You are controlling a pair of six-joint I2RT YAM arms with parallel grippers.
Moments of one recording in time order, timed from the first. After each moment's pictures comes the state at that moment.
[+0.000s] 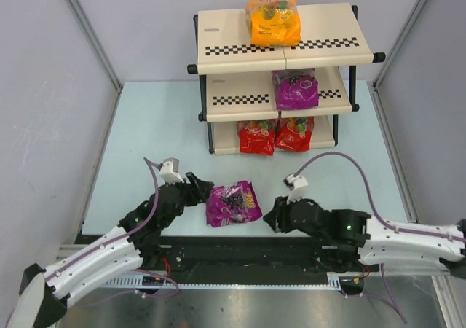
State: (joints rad) left arm -0.89 0.55 0.30 -0.12 -0.38 -0.80; right arm 1.28 0.67 0.53 -0.44 0.39 0.83
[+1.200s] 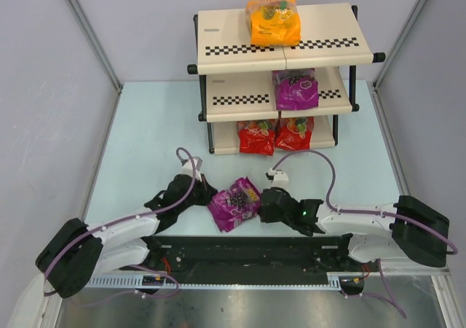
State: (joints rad) left arm -0.67 1.06 0.25 0.28 -0.05 -0.61; right arm 1.18 1.25 0.53 -0.10 0.35 0.94
